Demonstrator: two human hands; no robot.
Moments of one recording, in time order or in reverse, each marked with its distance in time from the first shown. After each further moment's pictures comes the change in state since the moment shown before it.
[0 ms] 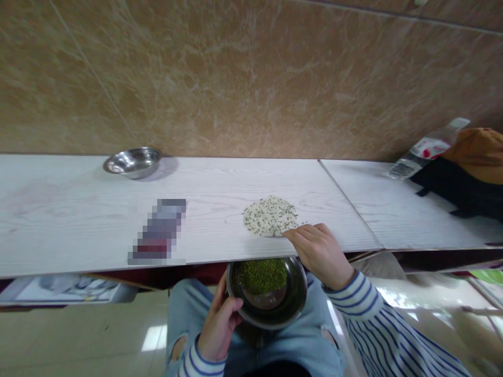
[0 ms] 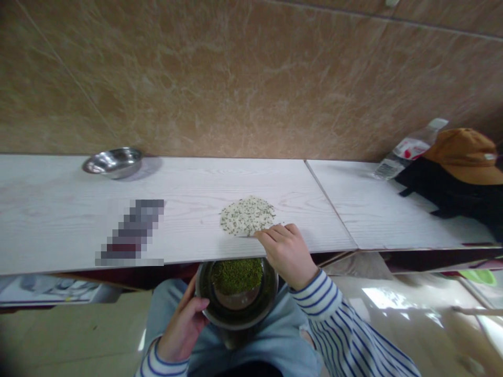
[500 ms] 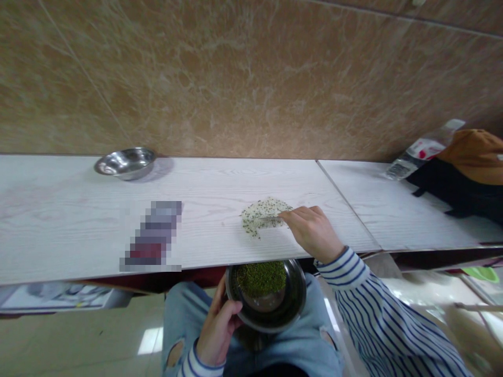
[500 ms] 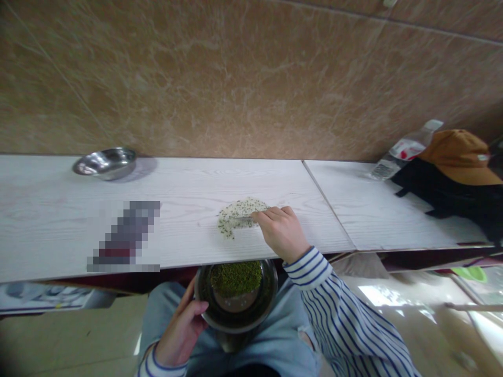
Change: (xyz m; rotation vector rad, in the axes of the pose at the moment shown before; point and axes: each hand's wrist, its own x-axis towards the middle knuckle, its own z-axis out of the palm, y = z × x) left_hand 0.007 -0.003 -0.001 0.013 0.014 -0.022; right_hand 0.035 0.023 0.002 -0.049 0.041 0.036
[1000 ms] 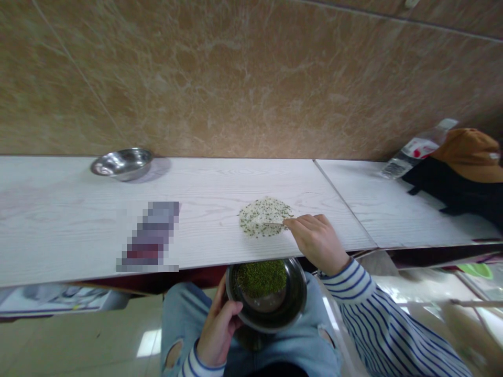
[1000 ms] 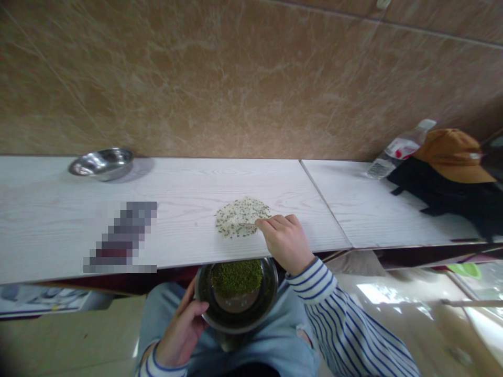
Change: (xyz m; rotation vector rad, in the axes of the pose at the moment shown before) left_hand -0.004 -0.003 0.004 -0.011 0.001 -0.002; right_hand -0.022 -0.006 -0.005 -0.042 -0.004 0.030
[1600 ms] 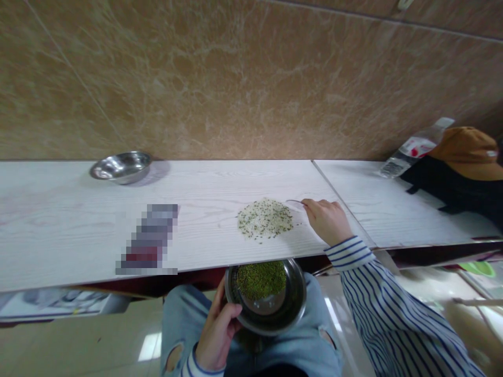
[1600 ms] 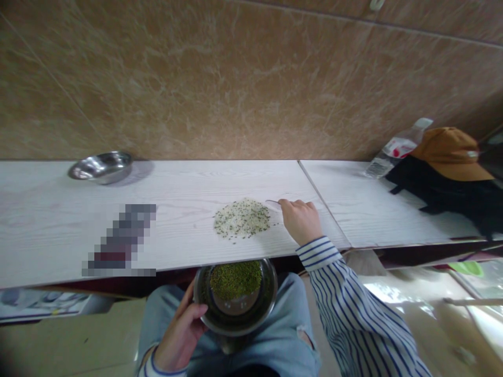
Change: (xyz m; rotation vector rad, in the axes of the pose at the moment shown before) left_hand 0.000 -0.001 -0.001 0.020 0.005 0.013; right_hand 0.015 0.056 0.013 -0.210 -0.098 0.324
